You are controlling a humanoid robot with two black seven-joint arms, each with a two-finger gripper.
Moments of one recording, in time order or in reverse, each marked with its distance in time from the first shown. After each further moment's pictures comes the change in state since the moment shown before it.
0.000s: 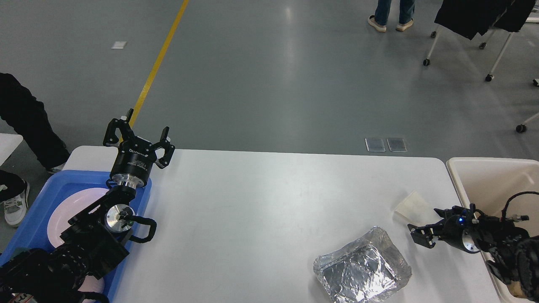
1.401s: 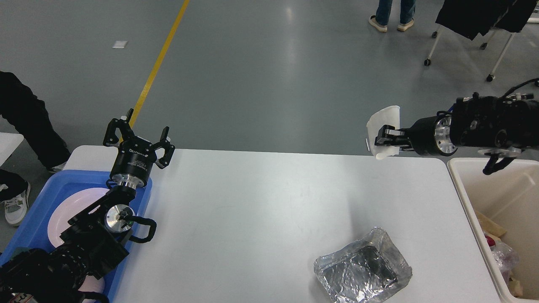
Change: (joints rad) left arm 0.000 0.000 0.000 0.000 0.001 0.000 0.000; right arm 0.967 -0.068 0.215 0.824 0.282 0.609 -0.047
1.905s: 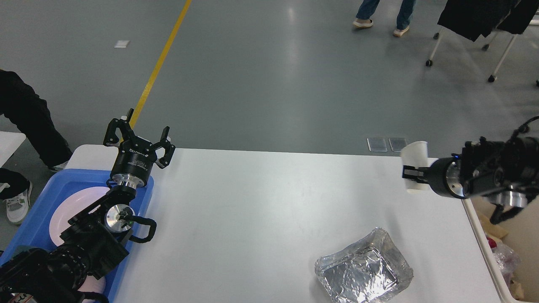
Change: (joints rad) left arm -0.001 0.000 0.000 0.000 0.000 -0.001 0.002; right arm -0.181 0.018 -0.206 0.045 0.061 -0.388 -0.190
